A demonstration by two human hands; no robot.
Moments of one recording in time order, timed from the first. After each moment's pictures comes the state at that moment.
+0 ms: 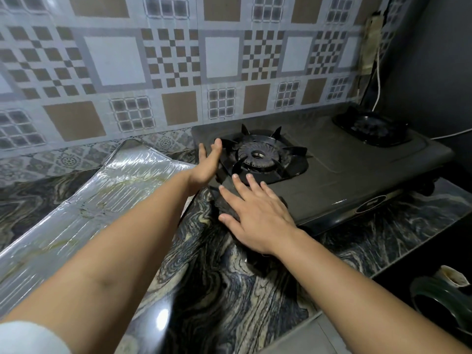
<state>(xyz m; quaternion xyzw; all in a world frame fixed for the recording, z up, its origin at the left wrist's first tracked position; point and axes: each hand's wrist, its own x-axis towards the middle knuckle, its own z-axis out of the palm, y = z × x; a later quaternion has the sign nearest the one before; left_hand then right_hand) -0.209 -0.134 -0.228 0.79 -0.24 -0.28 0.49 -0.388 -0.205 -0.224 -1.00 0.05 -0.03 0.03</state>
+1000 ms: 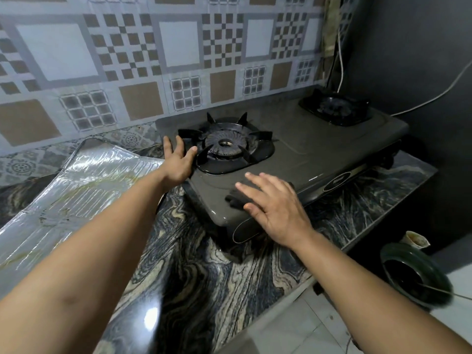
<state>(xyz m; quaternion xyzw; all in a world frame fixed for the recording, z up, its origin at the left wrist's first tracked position) -0.202 -0.148 -0.248 0.86 -0.27 -0.16 0.40 -0.453 -0.284 -0.268 -0.97 0.06 -0.24 0.07</state>
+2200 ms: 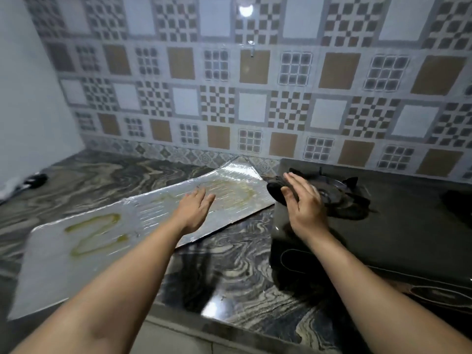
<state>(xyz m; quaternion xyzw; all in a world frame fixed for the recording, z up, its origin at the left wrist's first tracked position) -0.367 0.035 -0.234 0.97 -0.02 0.04 0.25 -0.388 -0.252 -0.205 -0.87 -0.15 -0.31 0.36</state>
